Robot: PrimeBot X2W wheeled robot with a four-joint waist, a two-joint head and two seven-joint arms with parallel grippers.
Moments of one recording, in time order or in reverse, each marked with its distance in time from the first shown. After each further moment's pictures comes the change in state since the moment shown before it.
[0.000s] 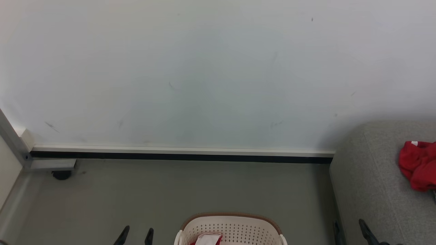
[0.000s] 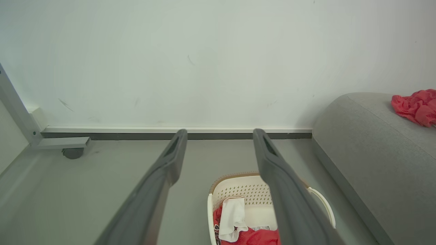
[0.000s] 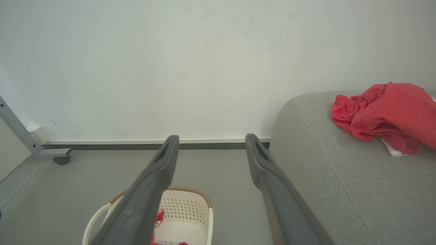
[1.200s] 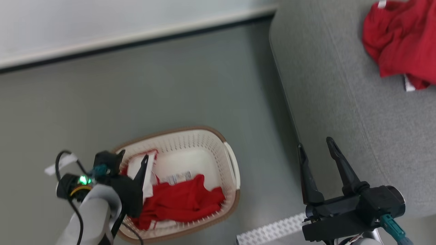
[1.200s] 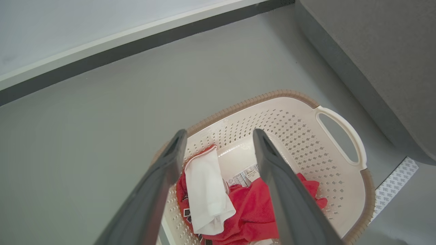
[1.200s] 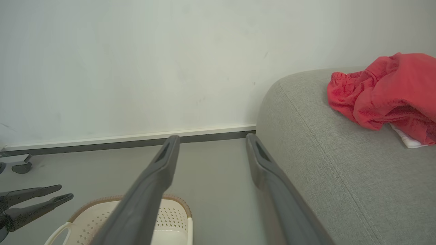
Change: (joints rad) left arm -0.692 -0.022 -0.117 0.713 0.089 -0.042 0.032; right arm -0.267 -0.001 0.189 -0.166 -0.014 0.000 -0.040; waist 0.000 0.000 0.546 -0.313
